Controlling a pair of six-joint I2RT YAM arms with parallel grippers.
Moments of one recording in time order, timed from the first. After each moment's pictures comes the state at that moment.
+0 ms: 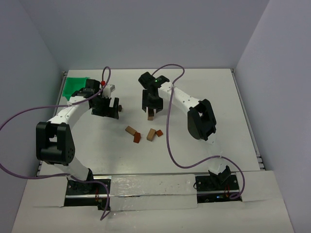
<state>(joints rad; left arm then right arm) -0.15 1.62 1.19 -0.70 0.28 0.09 0.66 2.25 2.05 -1.06 0.10 0.68</state>
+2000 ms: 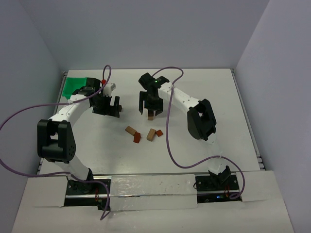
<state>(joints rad) -0.15 1.65 1.23 -0.69 0.29 0.09 0.66 2.25 2.03 -1.05 0.00 0.69</state>
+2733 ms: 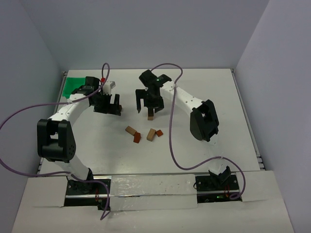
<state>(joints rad) -0.14 1.66 1.24 -0.67 0.36 0.07 0.66 2.20 2.03 -1.02 -0.07 0.57</state>
